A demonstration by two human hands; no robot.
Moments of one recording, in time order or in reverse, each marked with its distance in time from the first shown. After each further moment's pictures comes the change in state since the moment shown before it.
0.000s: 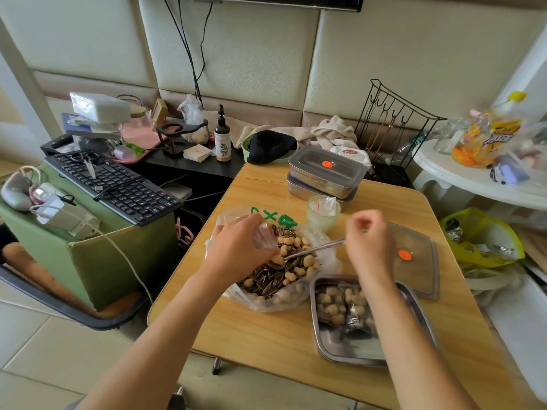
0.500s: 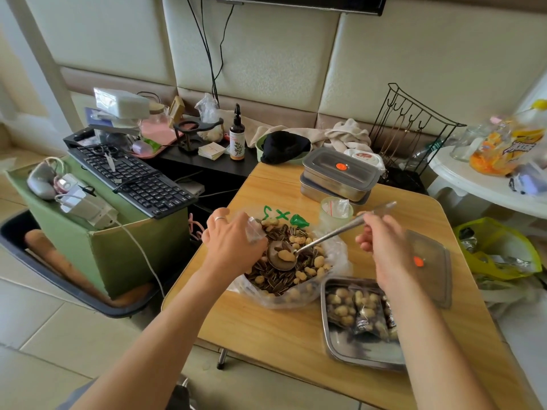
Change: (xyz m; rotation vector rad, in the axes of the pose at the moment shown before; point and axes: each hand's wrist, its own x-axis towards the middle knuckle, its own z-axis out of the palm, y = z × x) left_hand -0.008 -0.011 -0.008 0.097 0.029 -0.327; right_hand 0.002 -0.009 -0.014 0.438 -0.203 0.247
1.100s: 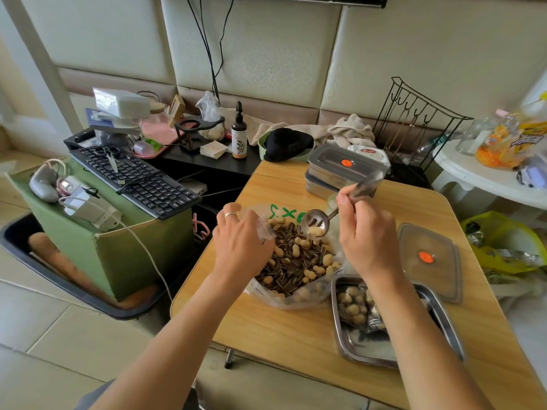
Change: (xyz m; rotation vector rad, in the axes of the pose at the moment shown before) left_hand -0.001 0.001 0.003 0.018 0.106 0.081; right_hand -0.008 0.000 0.041 -0.599 0.068 -1.091
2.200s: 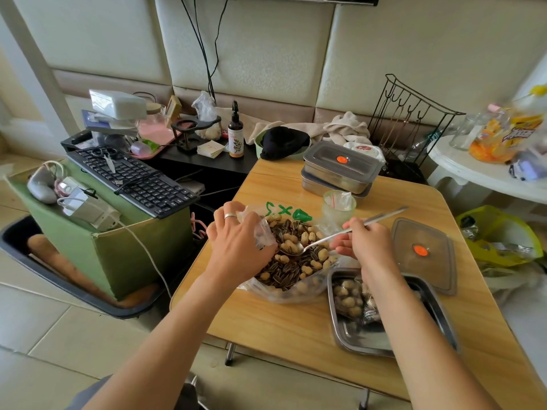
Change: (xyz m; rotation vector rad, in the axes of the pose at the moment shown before) left_hand -0.011 -0.011 0.002 0.026 0.027 0.157; right_hand -0.018 0.010 0.002 0.498 -0.078 1.184
